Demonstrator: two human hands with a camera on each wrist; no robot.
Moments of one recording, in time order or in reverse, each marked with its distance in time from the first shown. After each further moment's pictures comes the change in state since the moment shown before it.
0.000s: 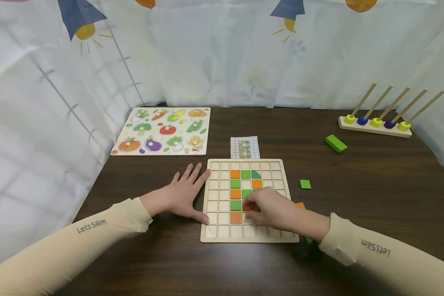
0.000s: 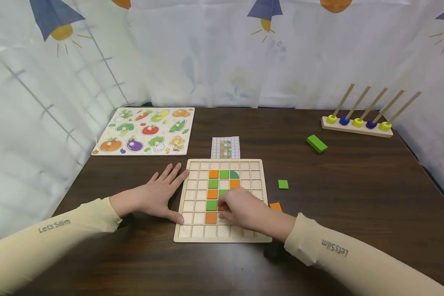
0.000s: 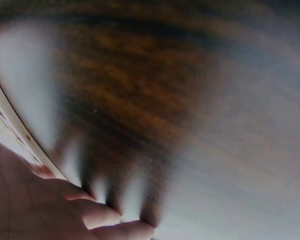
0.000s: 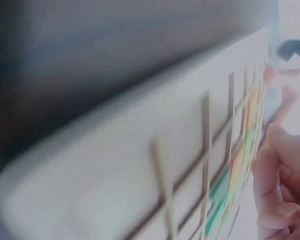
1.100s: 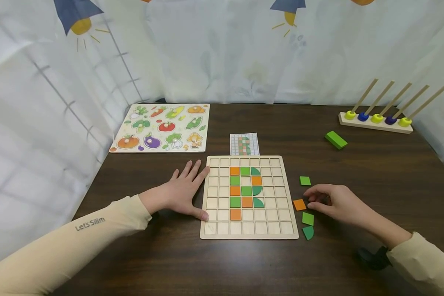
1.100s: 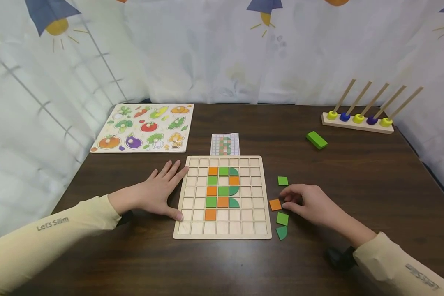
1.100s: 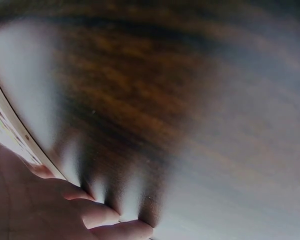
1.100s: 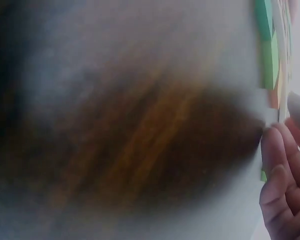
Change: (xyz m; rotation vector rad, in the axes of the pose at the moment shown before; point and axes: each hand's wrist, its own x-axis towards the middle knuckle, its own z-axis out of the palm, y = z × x) left_hand 0.001 -0.001 -0.001 -0.007 0.000 0.002; right_hand -0.102 0.108 -0.035 0.057 0.151 0.237
